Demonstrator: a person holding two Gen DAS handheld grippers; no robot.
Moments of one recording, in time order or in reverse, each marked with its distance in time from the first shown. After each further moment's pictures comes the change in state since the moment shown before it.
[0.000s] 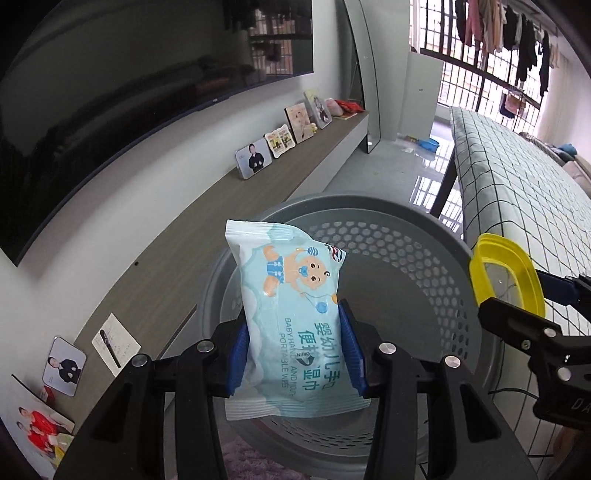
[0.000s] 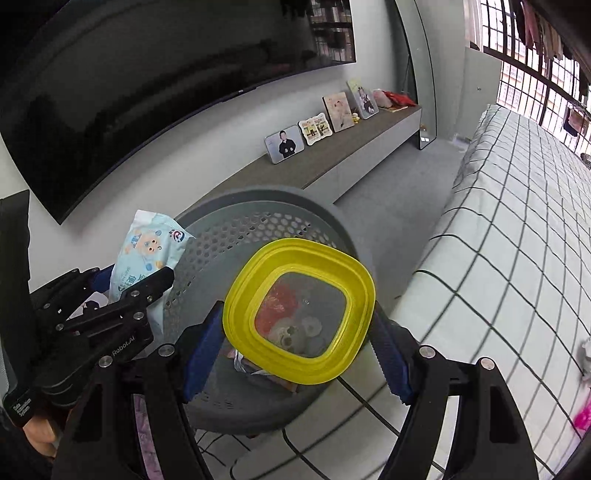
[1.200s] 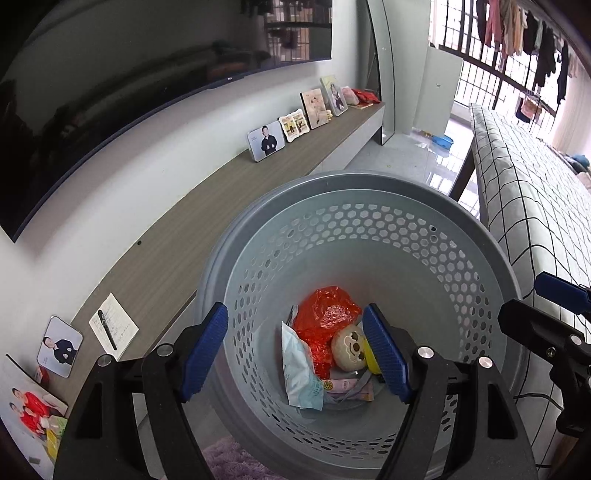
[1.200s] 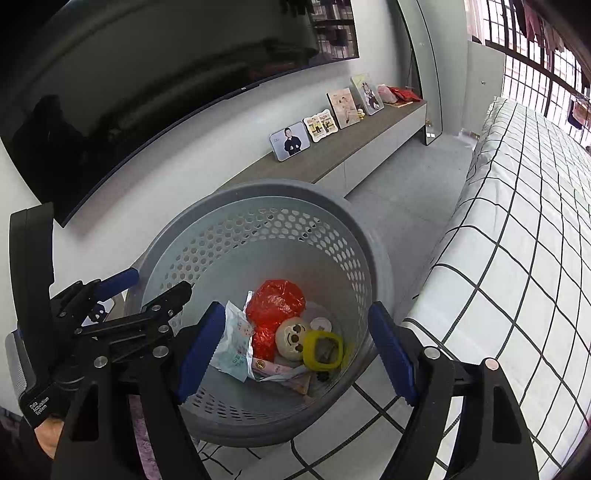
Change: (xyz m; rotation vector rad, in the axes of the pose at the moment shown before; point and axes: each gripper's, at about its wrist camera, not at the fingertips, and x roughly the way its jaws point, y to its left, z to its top) left arm 0.023 0.009 -0.008 -0.059 0.049 0.022; right arm 0.011 -0.001 -0.005 0.022 0.003 0.036
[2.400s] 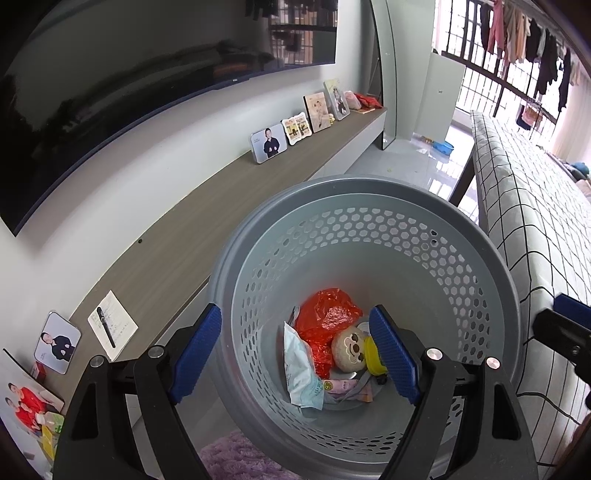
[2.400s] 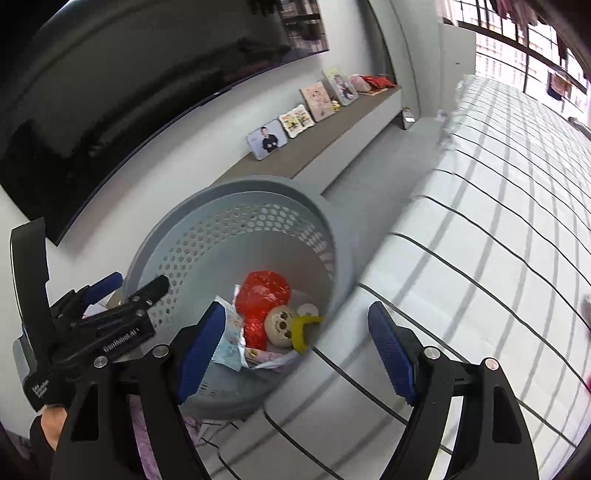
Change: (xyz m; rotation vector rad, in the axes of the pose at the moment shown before) left arm -0.007 0.007 -0.003 -0.018 -0.015 -0.013; right arm -0.025 -0.027 -0.012 0.115 0.017 -0.045
